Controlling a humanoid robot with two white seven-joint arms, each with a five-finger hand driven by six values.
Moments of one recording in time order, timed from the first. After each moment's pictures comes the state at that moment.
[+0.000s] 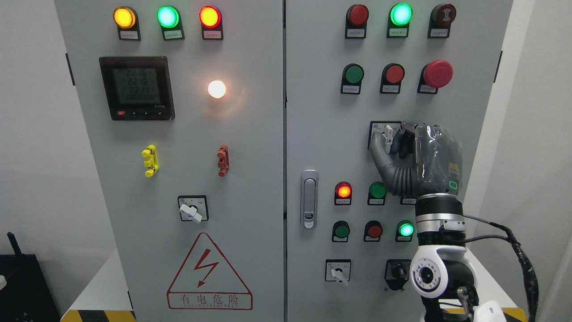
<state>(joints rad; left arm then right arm) 0.04 -0.09 0.00 0.00 0.00 -0.09 0.11 -0.73 0.00 0.12 -1.71 0.94 0.25 -0.08</state>
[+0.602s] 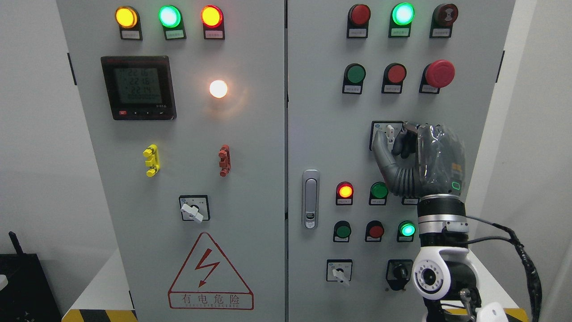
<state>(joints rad) 0.04 -0.09 0.00 0.00 0.00 -0.09 0.11 -0.73 0.00 0.11 -1.73 0.94 0.24 -0.09</state>
